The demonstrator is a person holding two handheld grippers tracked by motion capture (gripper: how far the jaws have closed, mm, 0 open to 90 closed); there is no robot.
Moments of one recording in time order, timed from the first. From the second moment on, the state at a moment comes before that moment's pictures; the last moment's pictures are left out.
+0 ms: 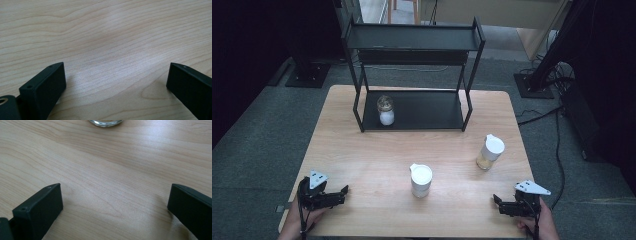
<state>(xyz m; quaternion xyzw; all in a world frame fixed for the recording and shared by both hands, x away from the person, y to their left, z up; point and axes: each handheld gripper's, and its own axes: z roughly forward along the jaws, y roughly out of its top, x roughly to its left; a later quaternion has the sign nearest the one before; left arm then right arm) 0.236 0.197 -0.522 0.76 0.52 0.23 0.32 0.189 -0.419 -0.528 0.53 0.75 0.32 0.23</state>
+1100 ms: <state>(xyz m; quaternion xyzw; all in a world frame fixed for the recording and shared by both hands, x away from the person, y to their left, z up) 0.237 0.199 -0.522 0.76 0.51 0.22 0.32 0.182 -0.354 -0.503 0.46 0.79 0.33 0.23</state>
